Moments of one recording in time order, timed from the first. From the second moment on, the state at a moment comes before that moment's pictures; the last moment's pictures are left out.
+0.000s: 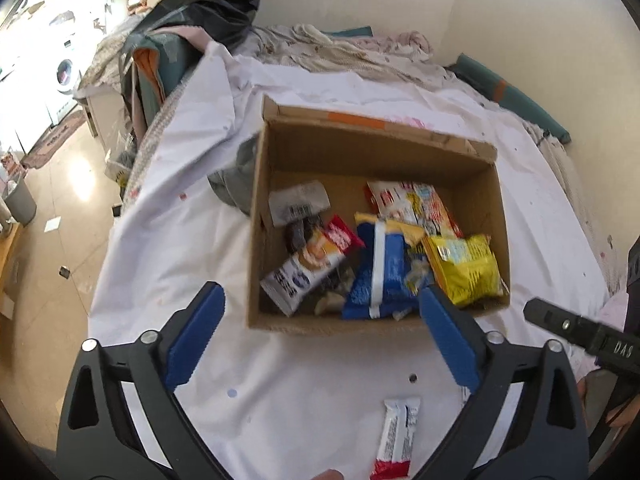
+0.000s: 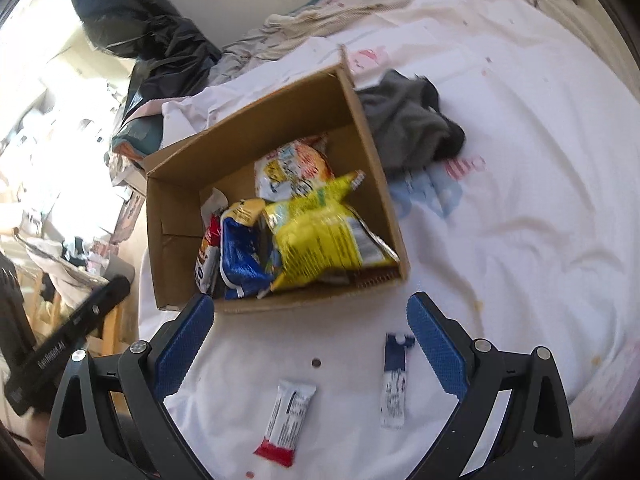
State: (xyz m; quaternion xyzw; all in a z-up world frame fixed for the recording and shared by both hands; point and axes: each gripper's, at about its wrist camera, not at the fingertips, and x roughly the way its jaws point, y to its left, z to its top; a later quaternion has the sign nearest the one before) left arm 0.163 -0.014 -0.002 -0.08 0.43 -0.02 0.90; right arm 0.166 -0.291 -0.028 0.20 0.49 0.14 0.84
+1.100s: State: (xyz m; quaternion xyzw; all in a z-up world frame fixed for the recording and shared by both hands) left arm 0.133 -0.120 -0.147 0.05 0.65 -0.10 0.75; right arm 0.171 -0.292 -0.126 0.10 0.65 0.05 0.75
